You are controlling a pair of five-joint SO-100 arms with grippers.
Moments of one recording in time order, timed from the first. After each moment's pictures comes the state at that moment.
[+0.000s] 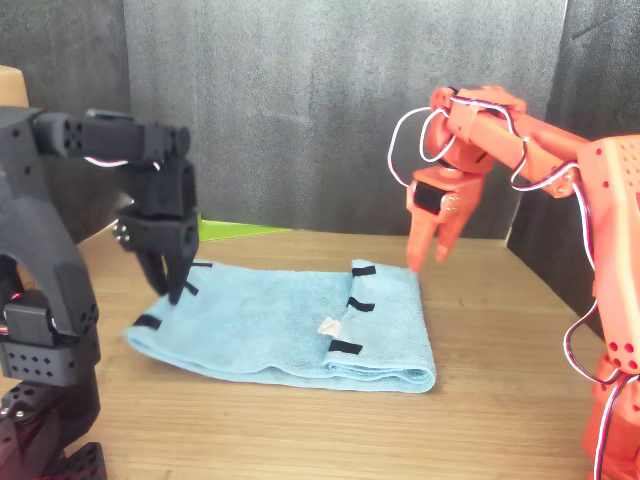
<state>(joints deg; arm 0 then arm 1) 73.4 91.7 100.5 89.9 100.5 114.8 56.4 40.5 111.1 75.7</state>
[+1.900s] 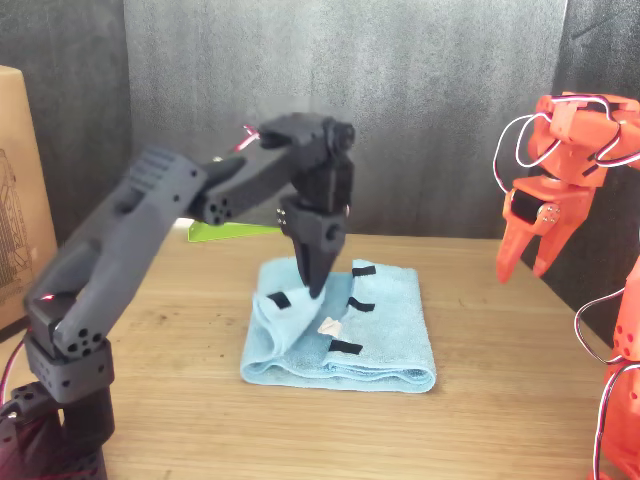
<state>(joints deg) 41.8 36.2 20.0 117.5 104.7 94.3 79.5 76.3 99.6 70.2</state>
